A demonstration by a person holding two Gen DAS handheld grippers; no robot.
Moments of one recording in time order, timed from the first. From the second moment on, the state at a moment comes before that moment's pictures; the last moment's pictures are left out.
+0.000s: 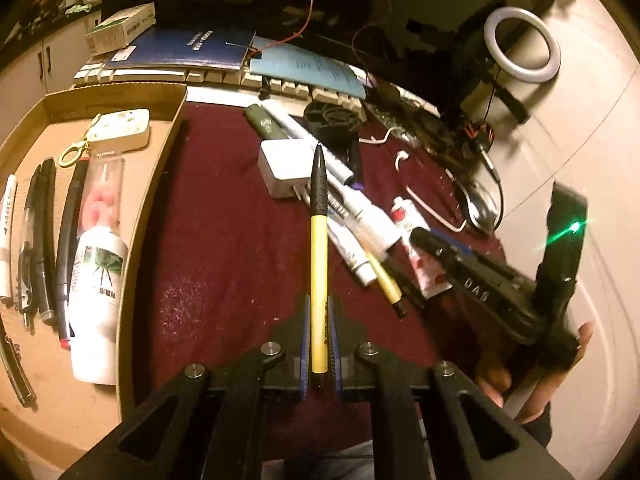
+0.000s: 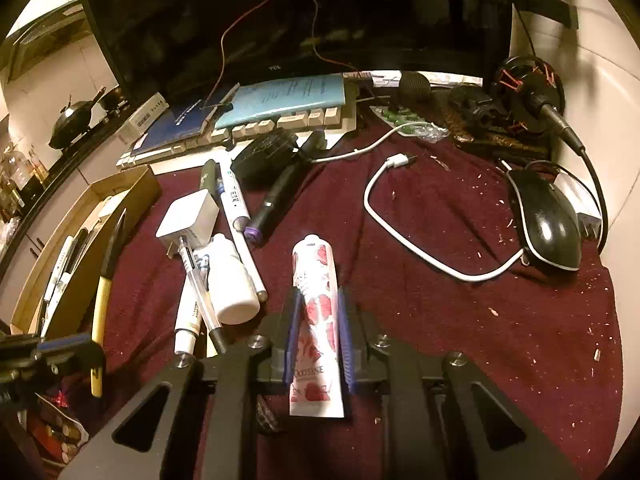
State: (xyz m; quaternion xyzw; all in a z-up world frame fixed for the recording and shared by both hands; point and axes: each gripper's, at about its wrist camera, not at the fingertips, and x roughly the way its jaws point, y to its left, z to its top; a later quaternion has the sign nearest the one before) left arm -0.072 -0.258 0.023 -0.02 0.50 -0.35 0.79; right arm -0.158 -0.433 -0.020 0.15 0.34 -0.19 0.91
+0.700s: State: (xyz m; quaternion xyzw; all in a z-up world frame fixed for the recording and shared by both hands) left arm -0.050 -0.152 0.065 -0.12 0.48 -0.31 0.81; right arm -0.166 -0.422 -0.009 0.15 0.31 -0.16 0.93
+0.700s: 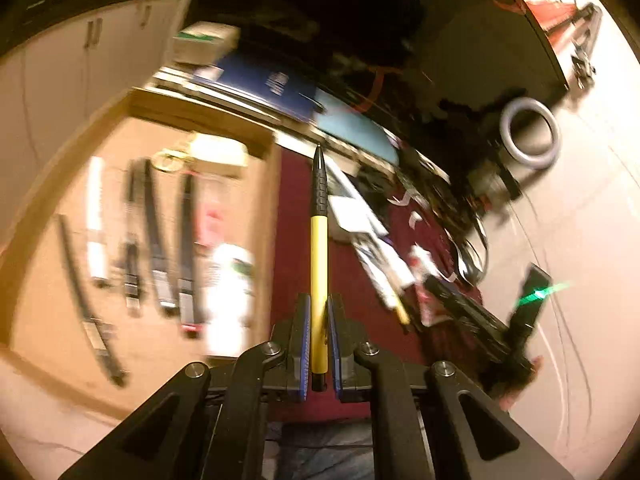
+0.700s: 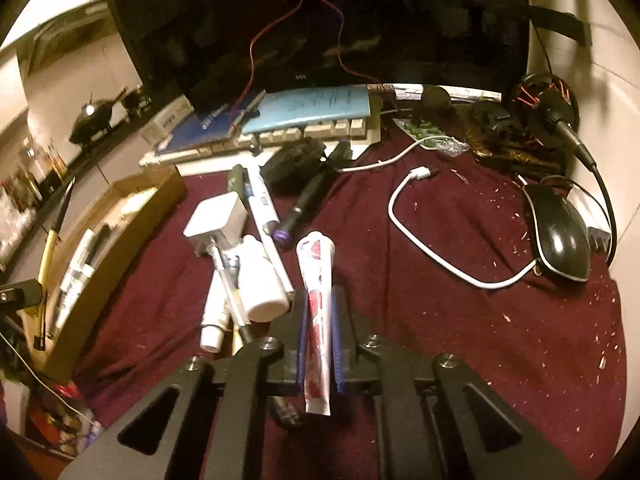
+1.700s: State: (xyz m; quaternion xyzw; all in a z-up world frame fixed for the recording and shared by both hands) left arm 0.065 -0.072 0.011 -0.11 0.54 -0.16 0.82; right arm 0.071 -0.250 0.024 0.16 0.40 0.04 0.90
